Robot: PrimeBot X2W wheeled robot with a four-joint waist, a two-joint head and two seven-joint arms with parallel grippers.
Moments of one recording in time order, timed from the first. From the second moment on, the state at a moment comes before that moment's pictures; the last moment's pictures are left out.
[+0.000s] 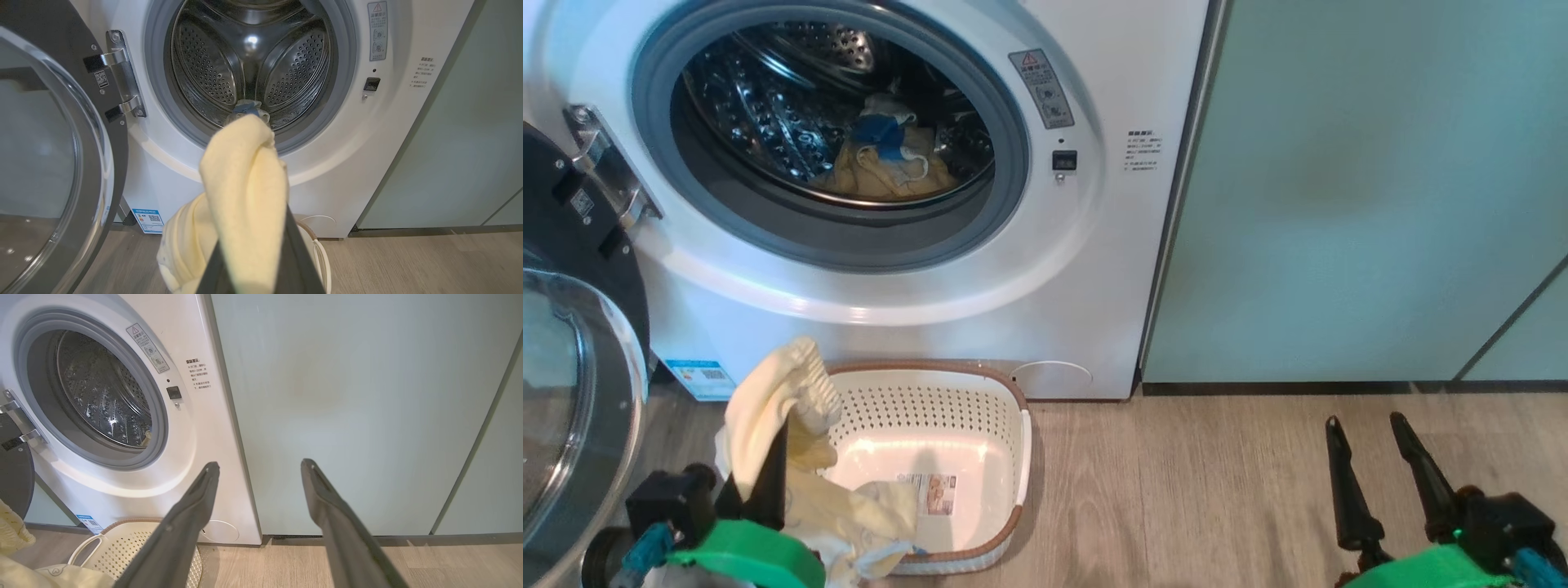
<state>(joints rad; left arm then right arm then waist) 0.16 0.33 -0.11 -0.10 -0.41 0.23 -0.18 0.09 -0.04 0.13 0.08 0.18 0.13 -0.24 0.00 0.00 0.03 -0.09</state>
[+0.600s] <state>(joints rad) 0.16 0.33 -0.11 -0.09 -0.42 0.23 -0.19 0.12 -0.04 0.11 0.04 0.17 0.13 -0.22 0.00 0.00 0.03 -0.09</state>
